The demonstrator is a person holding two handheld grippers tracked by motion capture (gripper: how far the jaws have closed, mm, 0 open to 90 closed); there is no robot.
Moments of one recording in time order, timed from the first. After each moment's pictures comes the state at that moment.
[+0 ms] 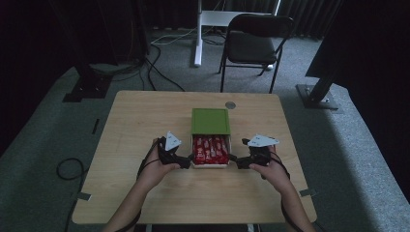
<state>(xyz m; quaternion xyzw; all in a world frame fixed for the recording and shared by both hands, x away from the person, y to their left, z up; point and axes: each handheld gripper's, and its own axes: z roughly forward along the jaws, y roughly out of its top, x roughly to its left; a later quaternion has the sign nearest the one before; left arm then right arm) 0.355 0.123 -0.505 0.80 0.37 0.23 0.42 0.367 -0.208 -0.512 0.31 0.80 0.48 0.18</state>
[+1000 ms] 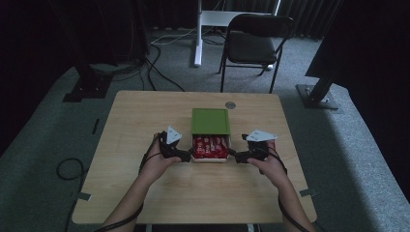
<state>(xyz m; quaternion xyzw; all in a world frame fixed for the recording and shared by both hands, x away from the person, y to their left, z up) 0.376 0.122 -0.505 0.79 0.38 0.24 0.42 0.384 -0.205 -0.512 0.33 0.80 0.47 0.19</state>
